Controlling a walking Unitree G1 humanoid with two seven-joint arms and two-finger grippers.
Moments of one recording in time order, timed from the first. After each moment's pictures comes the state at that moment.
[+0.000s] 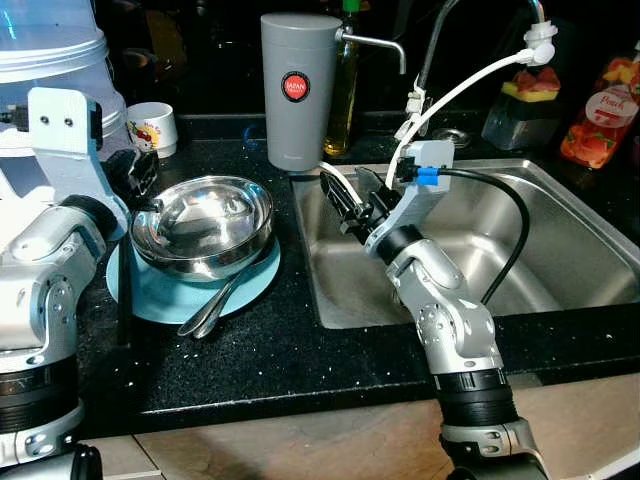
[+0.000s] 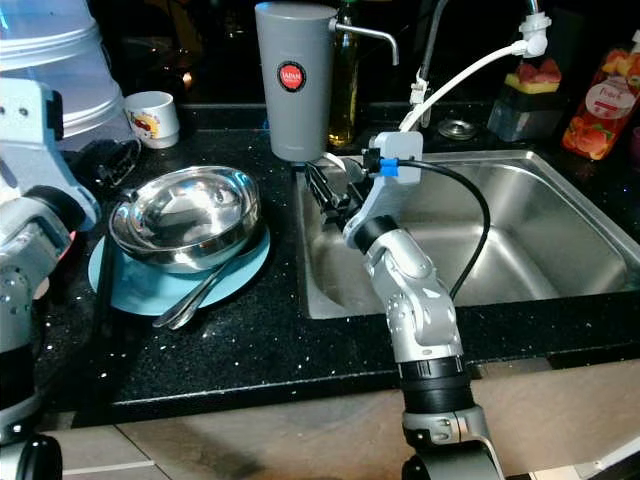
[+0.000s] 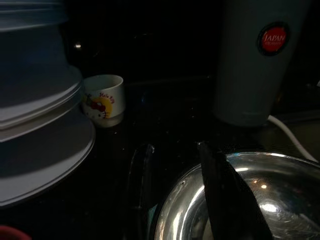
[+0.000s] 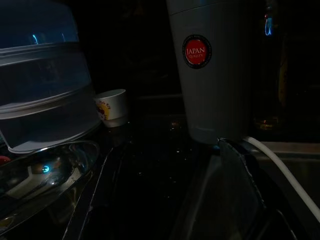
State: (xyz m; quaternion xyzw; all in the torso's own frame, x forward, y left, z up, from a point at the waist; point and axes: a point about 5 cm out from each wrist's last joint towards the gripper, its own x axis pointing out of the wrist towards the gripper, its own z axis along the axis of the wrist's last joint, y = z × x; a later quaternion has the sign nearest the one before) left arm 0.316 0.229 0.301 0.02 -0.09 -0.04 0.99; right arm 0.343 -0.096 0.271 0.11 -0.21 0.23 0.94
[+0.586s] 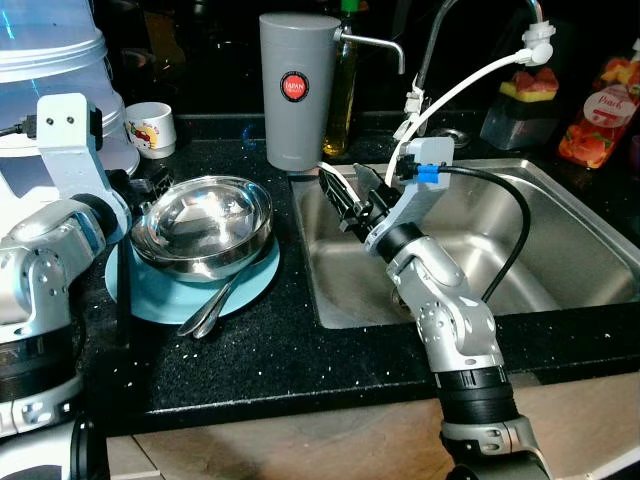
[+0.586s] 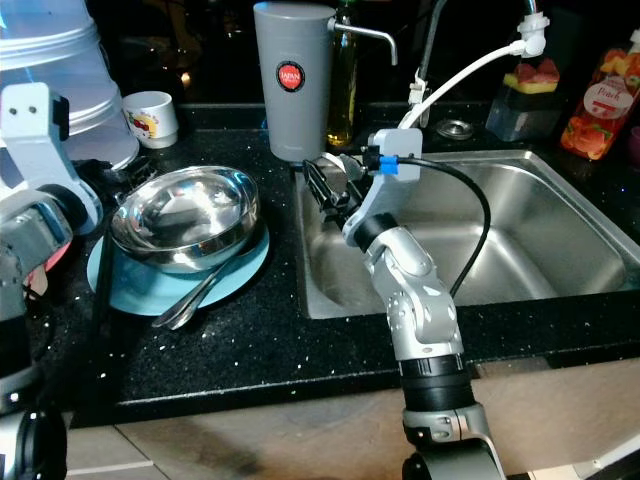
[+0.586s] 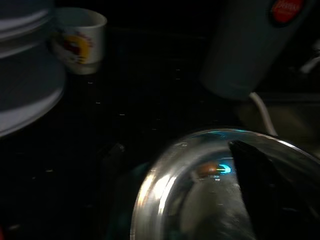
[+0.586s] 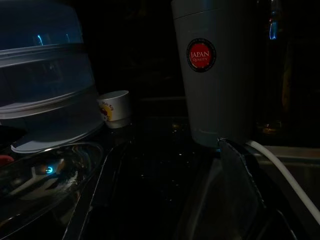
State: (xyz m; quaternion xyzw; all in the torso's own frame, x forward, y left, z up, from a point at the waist) left arm 0.328 0.231 0.300 -0.09 0.01 -0.07 0.99; right arm 0.343 -0.095 0.274 0.11 -0.22 0.24 0.94
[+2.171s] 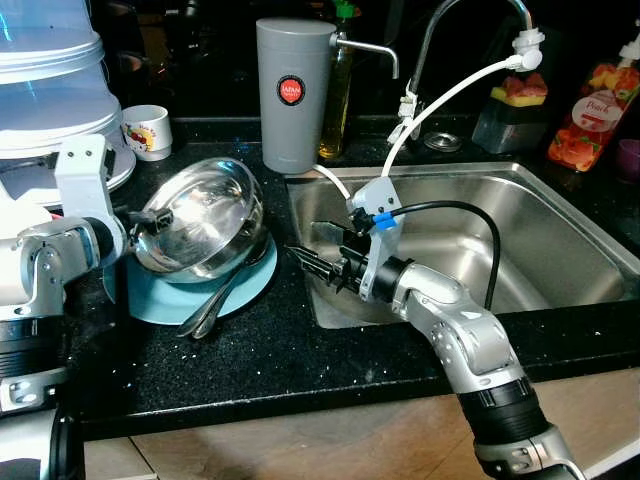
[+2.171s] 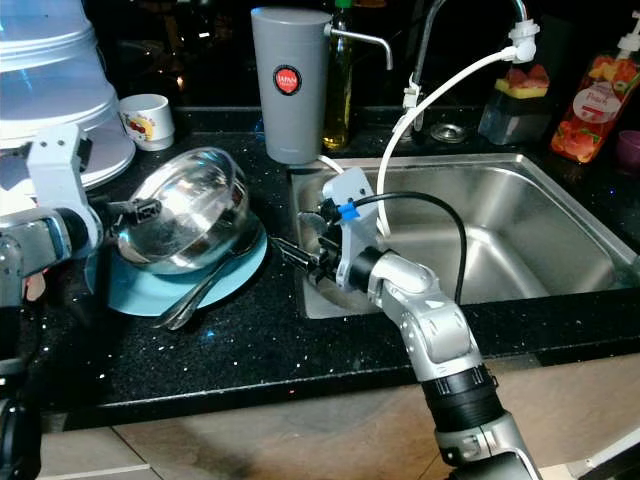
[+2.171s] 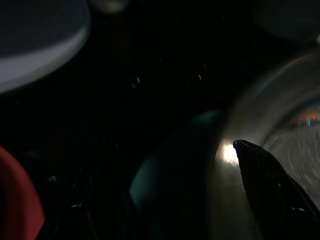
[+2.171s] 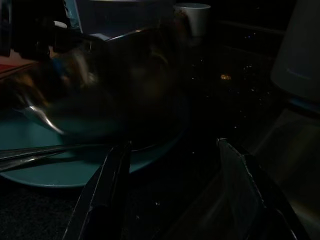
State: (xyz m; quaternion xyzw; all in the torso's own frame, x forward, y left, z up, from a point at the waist) left arm 0.345 0.256 0.270 -0.04 0.11 -0.02 0.99; right arm 0.327 -0.082 0.240 -0.04 -0.10 0.41 0.90
